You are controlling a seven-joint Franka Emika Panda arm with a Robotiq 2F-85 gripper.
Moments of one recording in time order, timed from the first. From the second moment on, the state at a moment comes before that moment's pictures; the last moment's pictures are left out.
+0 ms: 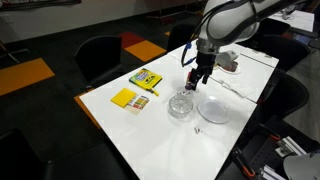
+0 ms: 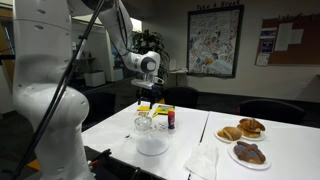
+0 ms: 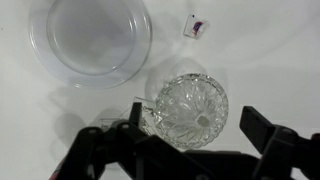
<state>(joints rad) 0.07 0.17 0.07 -2.24 0.16 2.24 -0.10</state>
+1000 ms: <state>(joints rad) 0.15 0.25 0.09 -2.25 -0.02 2.46 0.18</state>
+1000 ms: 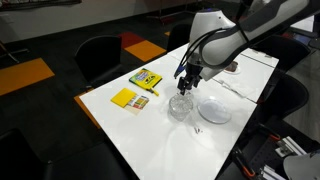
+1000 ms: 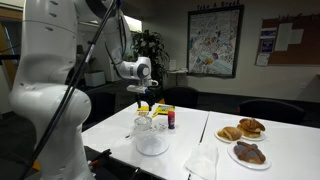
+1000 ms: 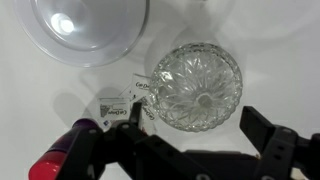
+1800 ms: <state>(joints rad) 0.17 0.34 0.09 -2.24 -0.03 2.59 0.22</state>
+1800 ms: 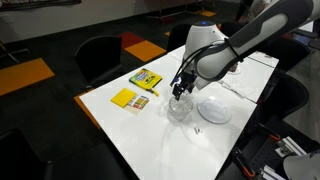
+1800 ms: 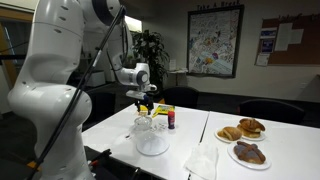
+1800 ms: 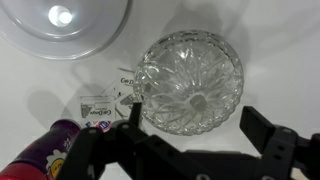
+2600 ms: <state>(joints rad) 0.19 0.38 0.09 -2.23 -0.03 2.59 0.24</state>
